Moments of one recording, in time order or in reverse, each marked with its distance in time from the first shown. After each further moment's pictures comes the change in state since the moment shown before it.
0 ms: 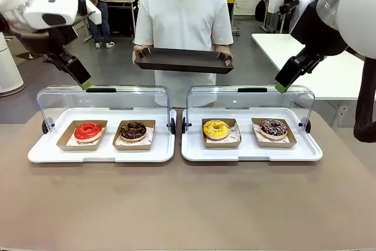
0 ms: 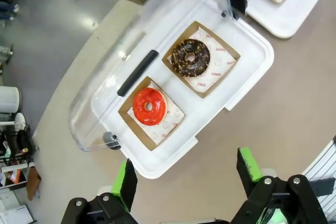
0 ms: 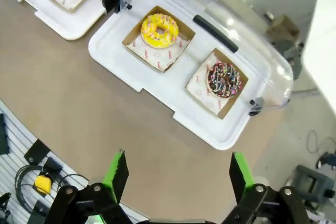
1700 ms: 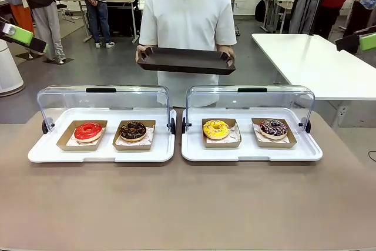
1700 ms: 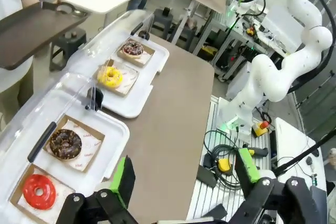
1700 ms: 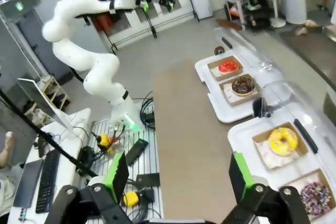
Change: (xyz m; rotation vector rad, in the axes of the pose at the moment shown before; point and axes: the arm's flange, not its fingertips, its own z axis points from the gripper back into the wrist) left arm -0.087 0.141 0.011 -0.960 -0.529 0.032; right arm -0.103 -0.203 -0.021 1.002 -0.675 0.144
